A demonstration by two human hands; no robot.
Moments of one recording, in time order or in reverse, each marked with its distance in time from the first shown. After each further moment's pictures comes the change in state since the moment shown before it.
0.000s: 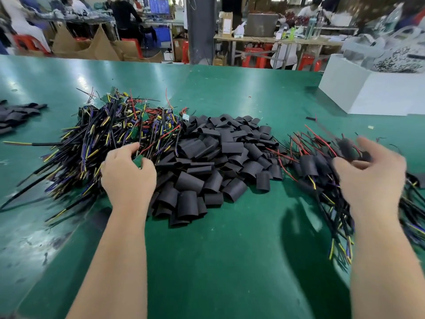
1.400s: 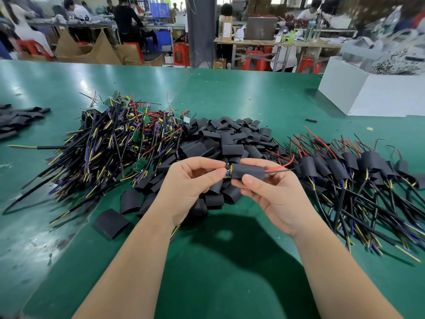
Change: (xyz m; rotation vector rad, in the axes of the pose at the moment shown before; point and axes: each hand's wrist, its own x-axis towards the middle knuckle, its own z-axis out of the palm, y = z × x) left_hand -0.052 0.050 0.005 -1.004 -0.841 0.038; right_hand -0.076 -0.037 0.054 1.055 -0.961 0.224
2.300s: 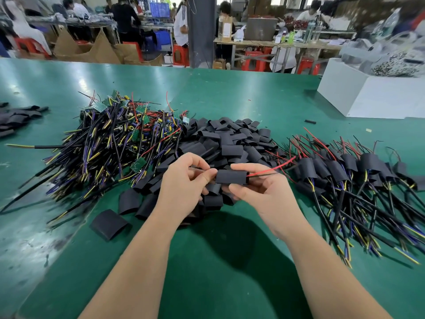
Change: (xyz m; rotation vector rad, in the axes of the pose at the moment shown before) left_hand 0.009 -0.015 -0.005 0.477 0.204 0.064; right_hand 0.000 0.012 0.007 -0.333 0.051 -0.083
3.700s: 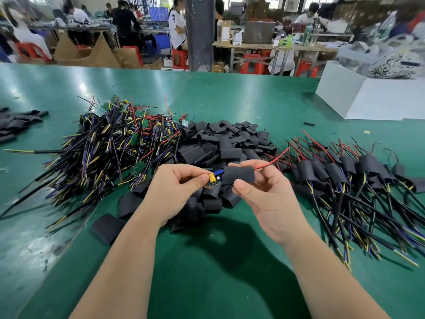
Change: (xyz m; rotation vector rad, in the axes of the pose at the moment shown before) left_hand -0.002 0.006 -0.022 -0.136 -0.170 0.092; right_hand 0.000 -0.002 0.001 0.330 -0.019 -0.032
